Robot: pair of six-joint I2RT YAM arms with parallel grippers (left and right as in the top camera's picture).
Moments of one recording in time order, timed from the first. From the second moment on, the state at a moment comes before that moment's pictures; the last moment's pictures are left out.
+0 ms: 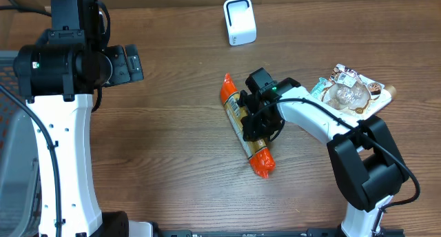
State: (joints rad) left arm 0.02 1.59 2.03 -1.50 -0.17 -0.20; right arm 0.55 1.96 1.31 -0.87 -0.37 0.09
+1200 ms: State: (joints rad) left arm 0.01 1.59 2.03 -1.50 -0.17 -0.20; right arm 0.40 1.89 1.85 -0.90 -0.06 0.19
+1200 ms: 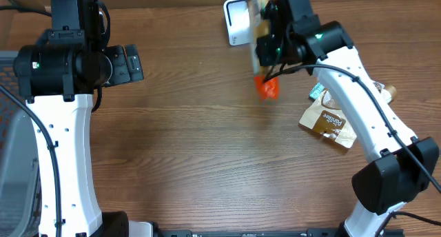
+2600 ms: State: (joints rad) left arm 0.01 1.59 2.03 -1.50 -0.17 -0.20; right arm 0.42 2.36 1.85 0.08 0.60 -0.89
